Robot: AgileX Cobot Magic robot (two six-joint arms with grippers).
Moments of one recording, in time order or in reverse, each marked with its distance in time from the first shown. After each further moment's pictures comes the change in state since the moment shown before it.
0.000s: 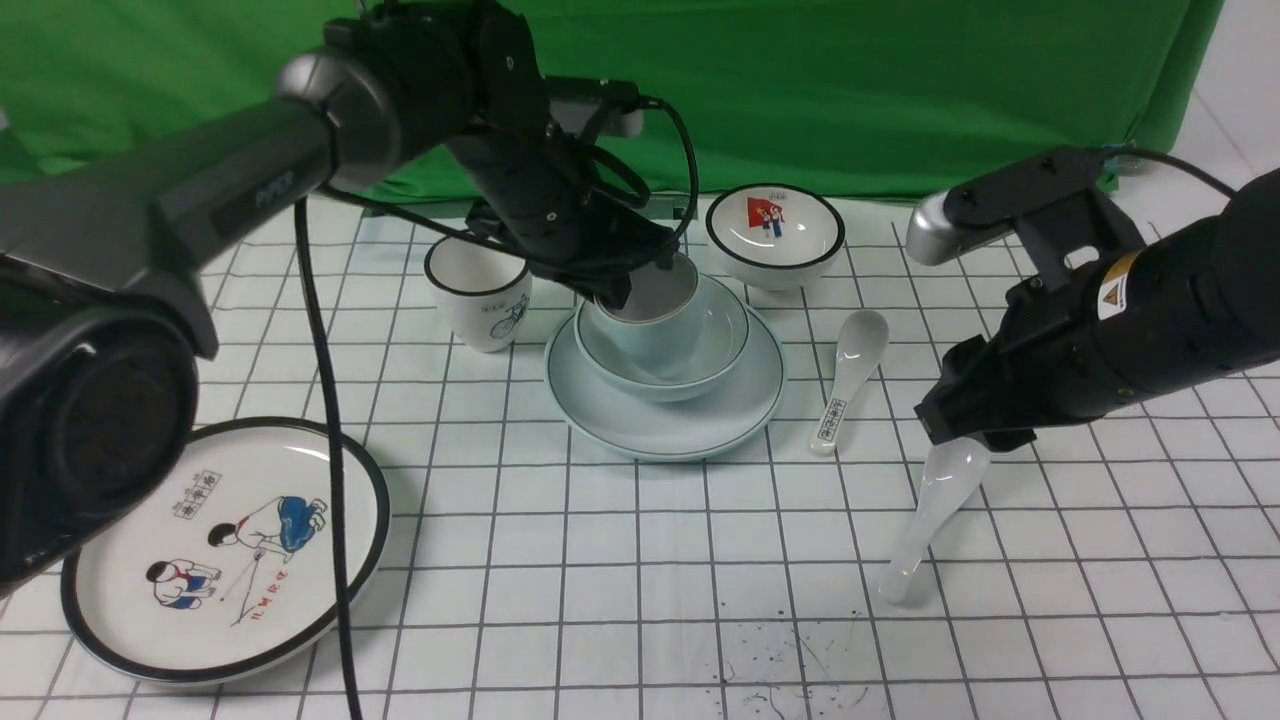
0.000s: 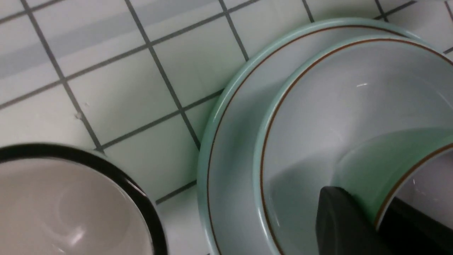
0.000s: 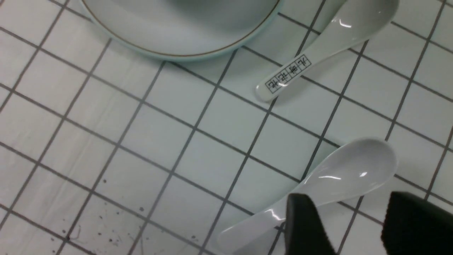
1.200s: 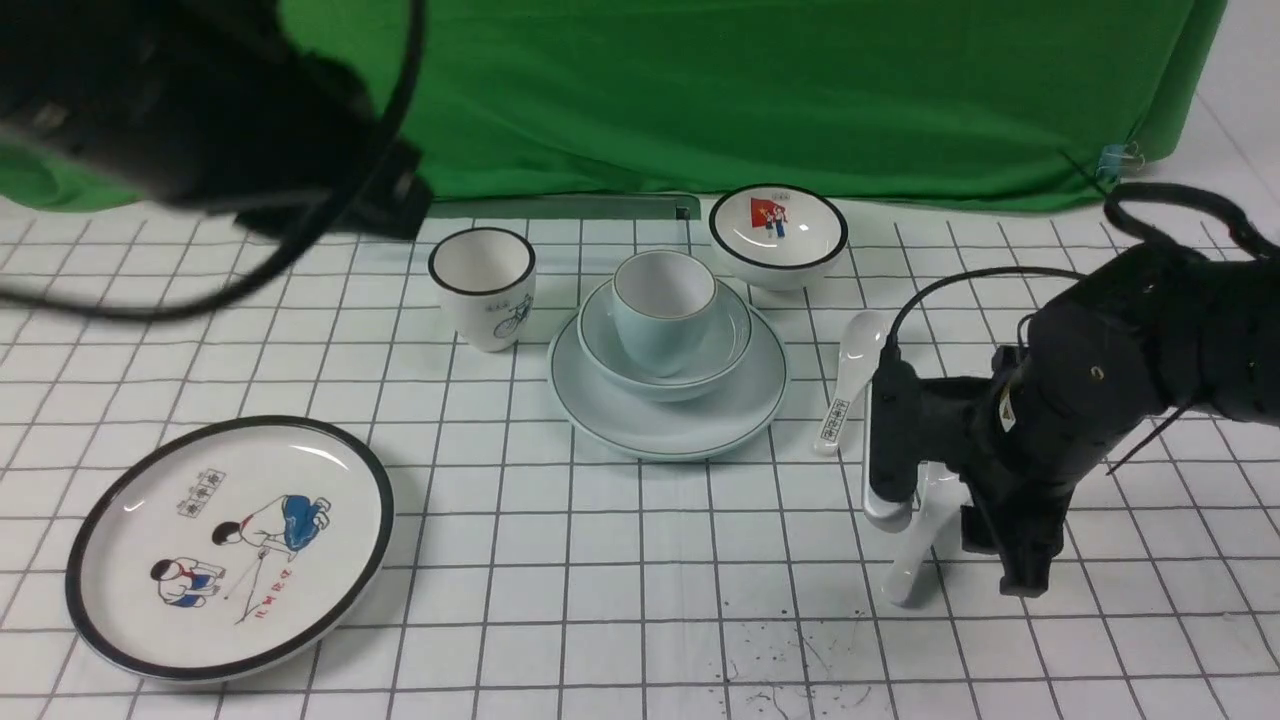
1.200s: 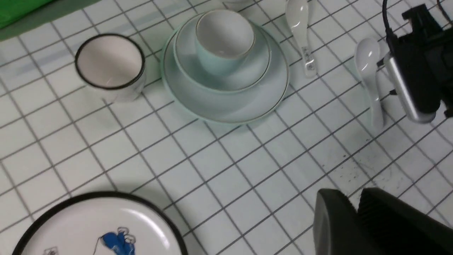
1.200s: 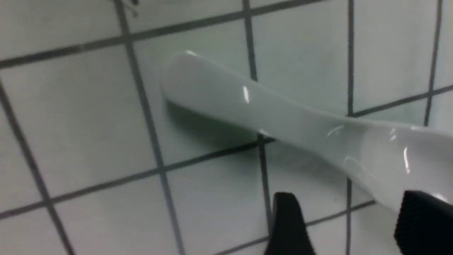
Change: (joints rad) right arm 0.000 0.315 0.000 -0.263 0.003 -0.784; left arm 0.000 -1.107 0.711 0.005 0.075 0.087
